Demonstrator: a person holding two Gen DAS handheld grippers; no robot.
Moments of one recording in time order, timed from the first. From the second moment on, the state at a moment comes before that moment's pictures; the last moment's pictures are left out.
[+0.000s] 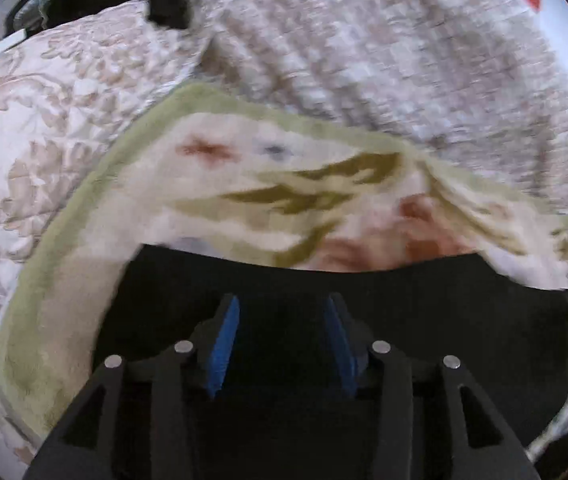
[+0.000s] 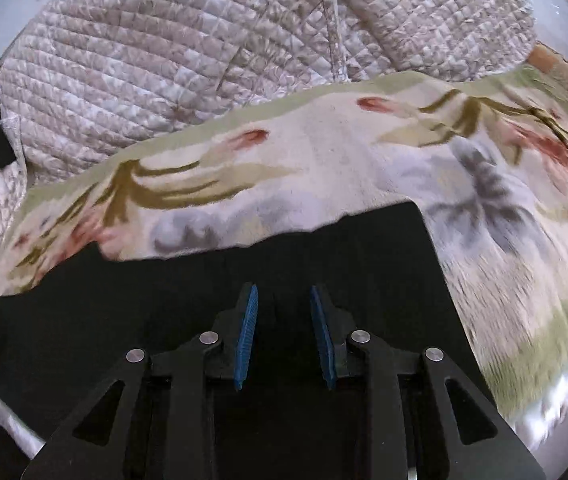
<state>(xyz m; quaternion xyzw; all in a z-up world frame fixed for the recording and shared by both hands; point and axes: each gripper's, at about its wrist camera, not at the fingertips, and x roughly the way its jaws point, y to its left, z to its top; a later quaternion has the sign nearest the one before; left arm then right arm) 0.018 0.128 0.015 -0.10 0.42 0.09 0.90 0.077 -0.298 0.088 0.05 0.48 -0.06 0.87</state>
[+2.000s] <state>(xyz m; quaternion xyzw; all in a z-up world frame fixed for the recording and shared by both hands) -0.081 0.067 -0.010 -0.05 0.38 0.07 0.92 -0.035 -0.121 0.058 -0.09 0.42 0.18 0.88</state>
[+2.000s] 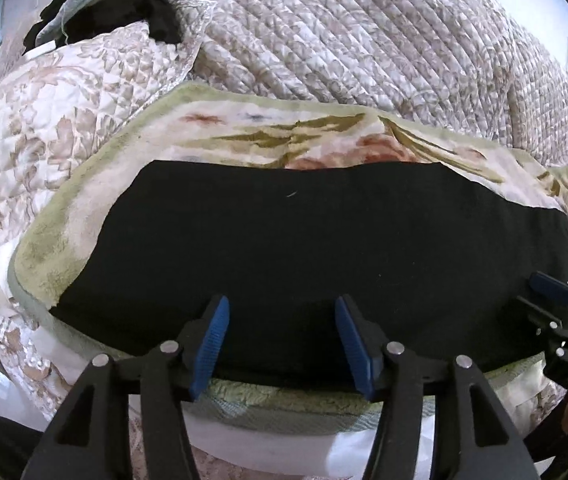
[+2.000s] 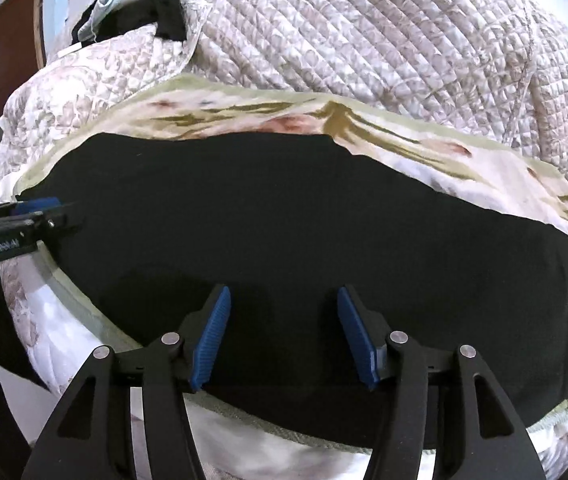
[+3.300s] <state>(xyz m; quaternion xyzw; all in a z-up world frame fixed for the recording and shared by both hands) -0.074 0.181 -0.008 -0.17 0.37 0.12 0.90 -0.026 -0.148 0.064 -0.02 0.43 0.15 0.89</state>
